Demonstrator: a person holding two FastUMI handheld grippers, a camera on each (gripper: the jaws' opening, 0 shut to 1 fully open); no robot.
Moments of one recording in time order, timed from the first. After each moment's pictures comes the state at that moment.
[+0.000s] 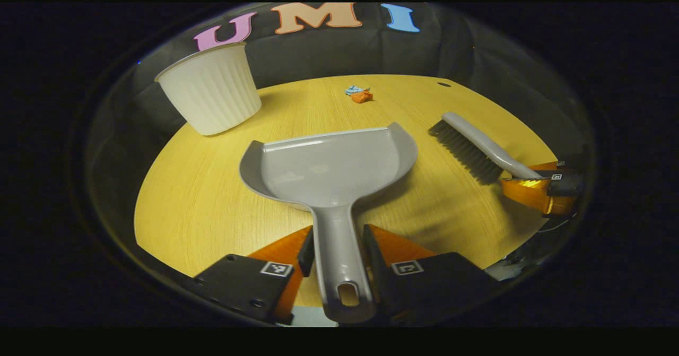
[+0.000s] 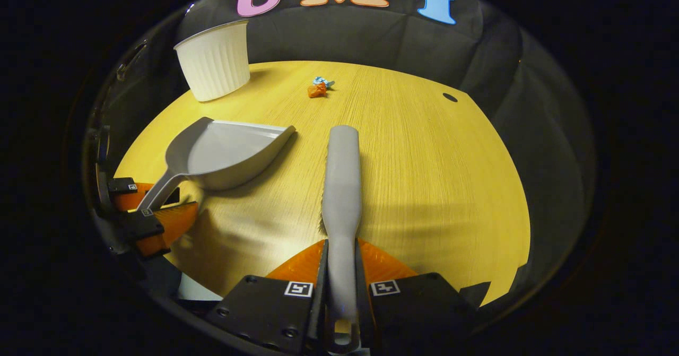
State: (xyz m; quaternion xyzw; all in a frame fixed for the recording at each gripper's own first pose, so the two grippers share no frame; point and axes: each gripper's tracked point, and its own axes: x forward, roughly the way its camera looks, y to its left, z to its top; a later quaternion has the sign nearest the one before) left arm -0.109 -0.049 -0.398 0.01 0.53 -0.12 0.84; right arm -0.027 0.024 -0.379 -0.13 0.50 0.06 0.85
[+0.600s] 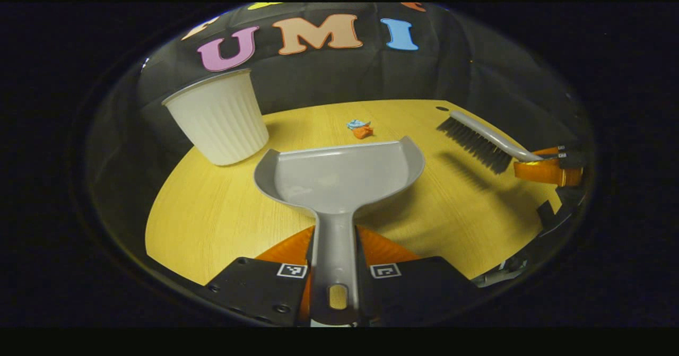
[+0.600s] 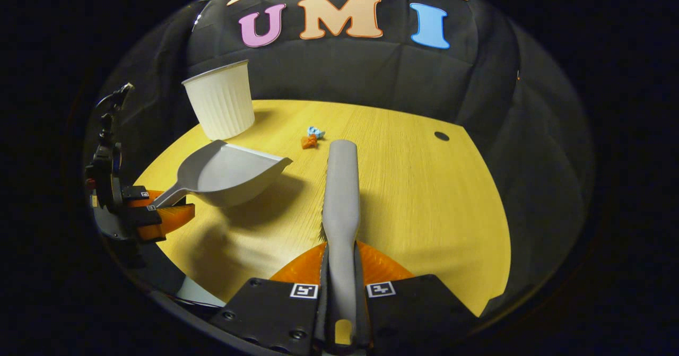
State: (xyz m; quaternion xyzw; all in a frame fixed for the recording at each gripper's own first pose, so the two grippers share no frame) left arm -0.054 -0.058 -0.337 0.01 0.46 -0.13 0.88; right arm 0.047 -0.007 -0.292 -0.12 0.40 0.12 0.90
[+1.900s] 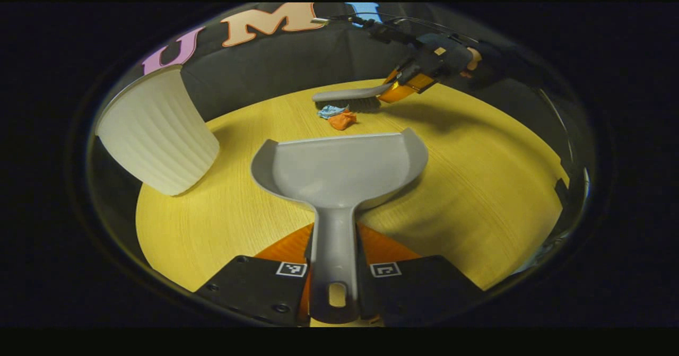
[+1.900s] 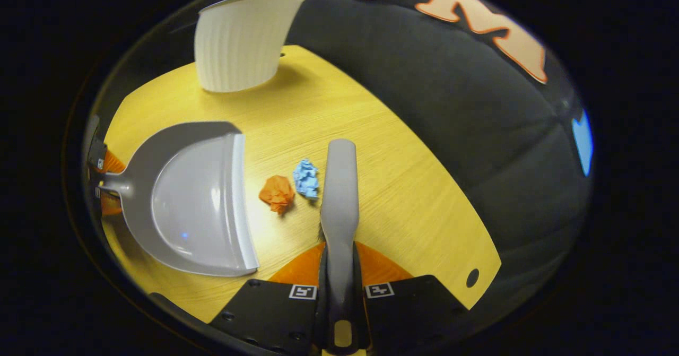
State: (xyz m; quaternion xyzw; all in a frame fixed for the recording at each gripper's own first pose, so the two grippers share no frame) left arm 0.010 -0.071 -0.415 0.06 0.49 -0.24 0.84; right arm 0.311 0.076 -0.397 -0.38 0.44 0.35 0.74
